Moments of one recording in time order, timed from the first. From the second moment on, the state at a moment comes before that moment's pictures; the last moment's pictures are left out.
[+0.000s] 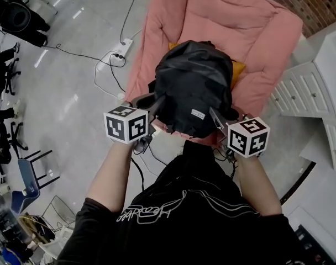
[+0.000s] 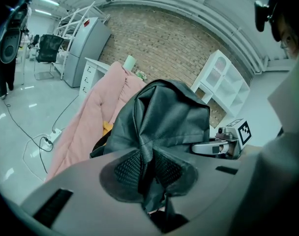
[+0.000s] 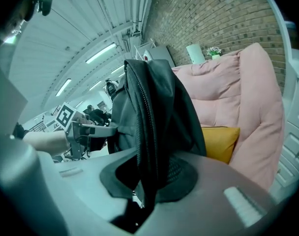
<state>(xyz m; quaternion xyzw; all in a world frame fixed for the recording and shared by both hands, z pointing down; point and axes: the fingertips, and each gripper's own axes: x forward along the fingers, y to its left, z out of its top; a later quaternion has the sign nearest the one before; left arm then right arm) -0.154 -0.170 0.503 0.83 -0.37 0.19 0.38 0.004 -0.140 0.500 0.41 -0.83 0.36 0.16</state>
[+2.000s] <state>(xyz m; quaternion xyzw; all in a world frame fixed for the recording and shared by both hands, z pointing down) -0.084 0.068 0.297 0.85 -0.42 0.12 0.30 0.078 0.073 0.293 0.37 -0.89 0.23 0.07</state>
